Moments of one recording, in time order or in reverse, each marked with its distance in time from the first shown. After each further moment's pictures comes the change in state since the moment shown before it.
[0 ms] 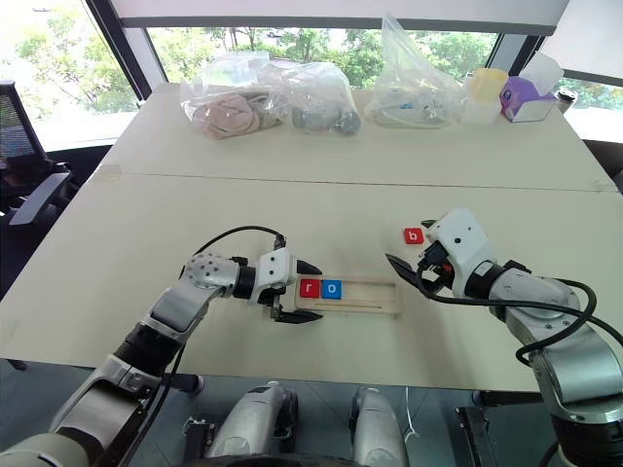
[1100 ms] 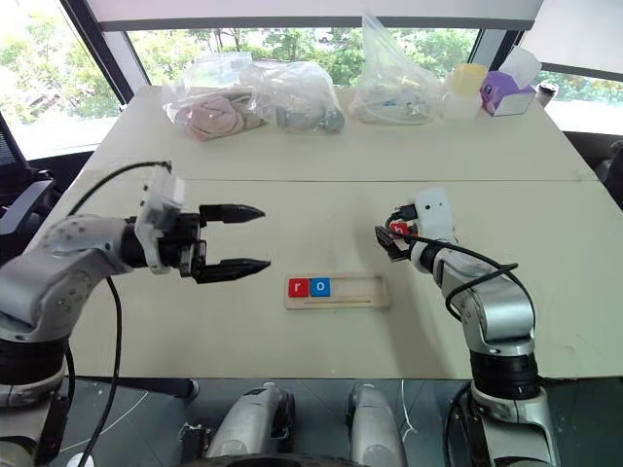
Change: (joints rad) left arm 0.023 0.349 0.454 -0.565 -0.666 0.583 0.106; right arm -0.334 0.359 0.099 0.328 -0.087 0.275 -0.379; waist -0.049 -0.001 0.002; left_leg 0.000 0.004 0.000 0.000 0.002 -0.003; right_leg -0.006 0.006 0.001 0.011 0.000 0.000
